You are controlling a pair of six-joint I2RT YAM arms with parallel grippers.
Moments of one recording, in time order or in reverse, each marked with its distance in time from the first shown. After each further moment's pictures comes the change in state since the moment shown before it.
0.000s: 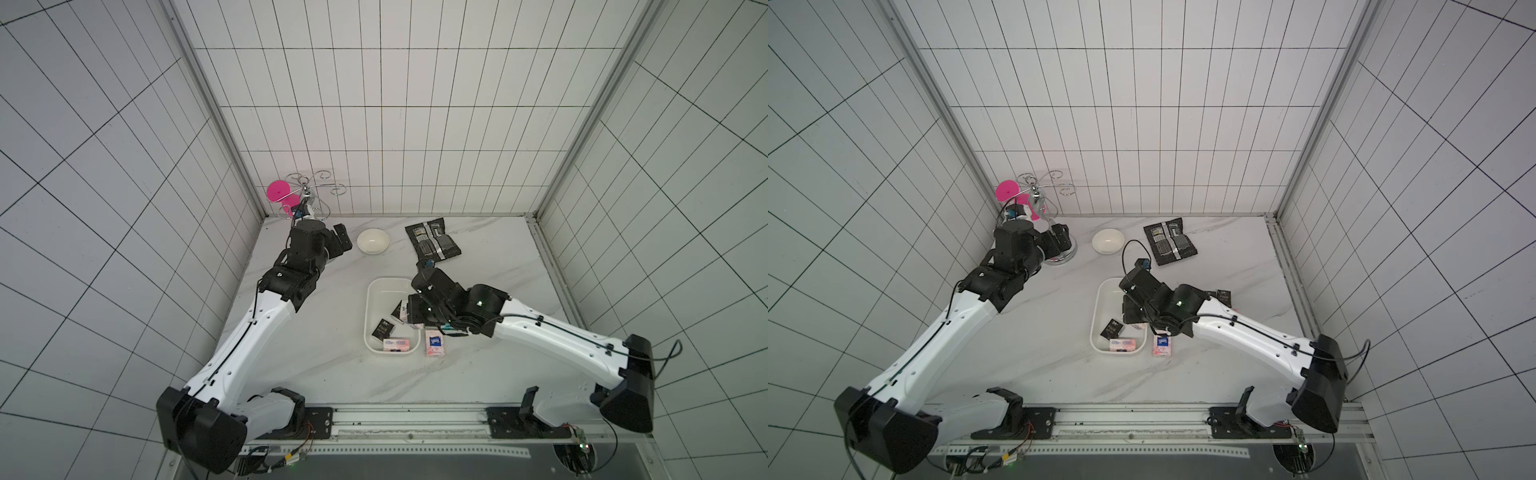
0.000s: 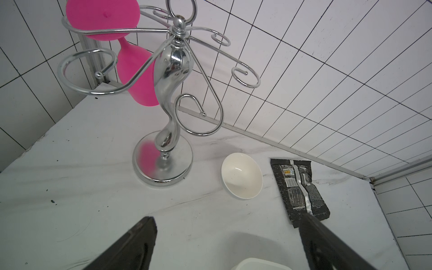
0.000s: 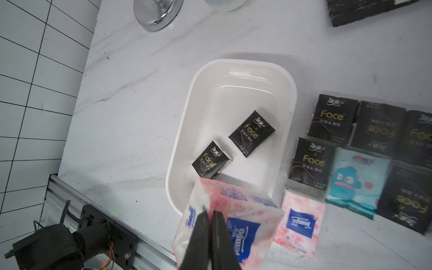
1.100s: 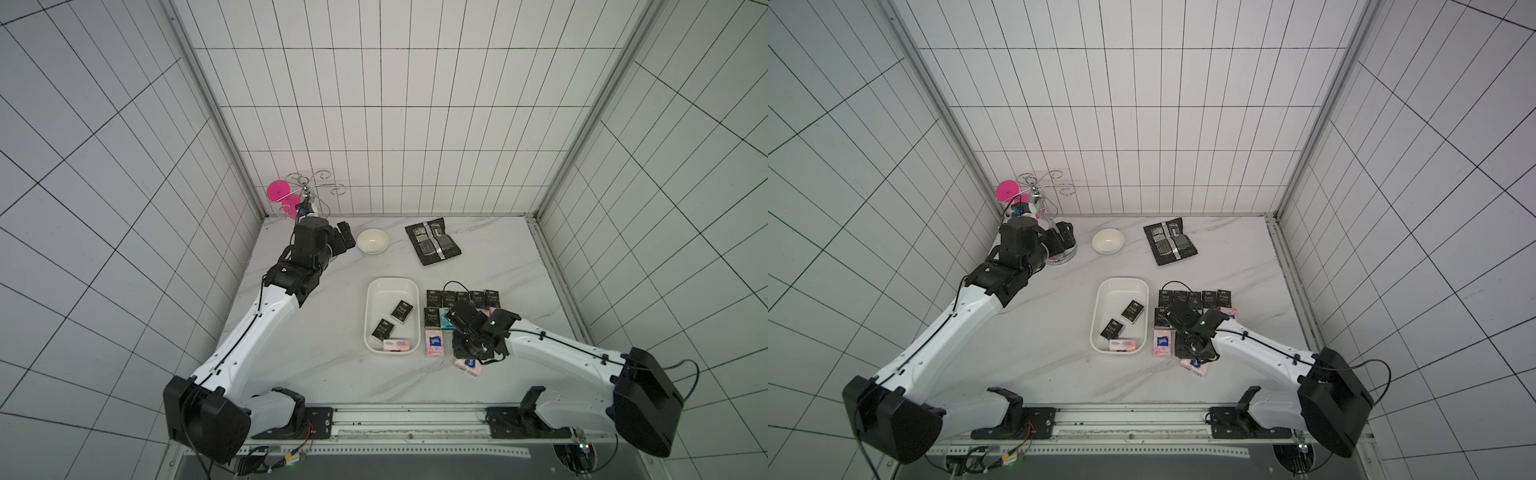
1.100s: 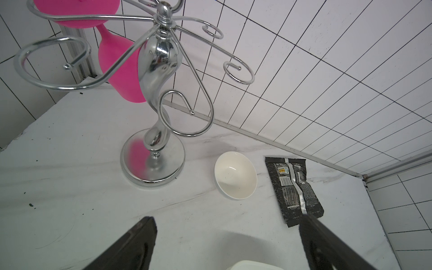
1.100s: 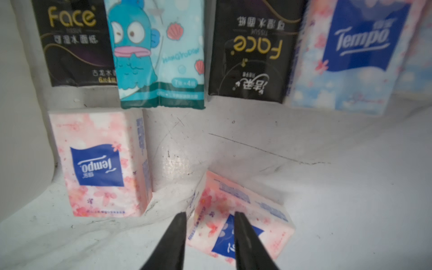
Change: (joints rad) left arm -0.001 0.043 0.015 0.026 0.032 -0.015; right arm -0.207 -0.092 -0.491 -0.071 -0.051 0.014
